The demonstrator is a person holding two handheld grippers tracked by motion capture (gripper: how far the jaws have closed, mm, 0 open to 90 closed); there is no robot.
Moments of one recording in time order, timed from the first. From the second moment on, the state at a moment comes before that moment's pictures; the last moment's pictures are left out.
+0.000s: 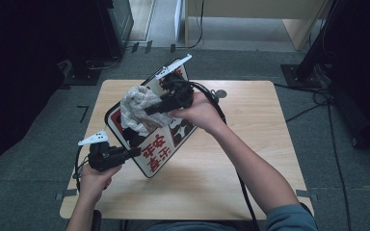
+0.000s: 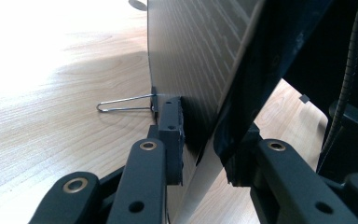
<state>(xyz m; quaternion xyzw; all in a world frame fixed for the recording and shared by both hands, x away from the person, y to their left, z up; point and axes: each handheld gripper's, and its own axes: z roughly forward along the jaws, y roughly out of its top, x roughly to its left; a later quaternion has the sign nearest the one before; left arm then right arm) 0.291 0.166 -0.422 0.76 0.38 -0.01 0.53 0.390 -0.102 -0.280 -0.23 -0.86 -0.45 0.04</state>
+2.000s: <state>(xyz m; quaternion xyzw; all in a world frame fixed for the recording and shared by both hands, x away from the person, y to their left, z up) 0.291 0.167 -0.423 0.76 0.38 -0.01 0.53 0.376 -0.126 -0.394 -0.26 -0.86 -0.43 0.10</state>
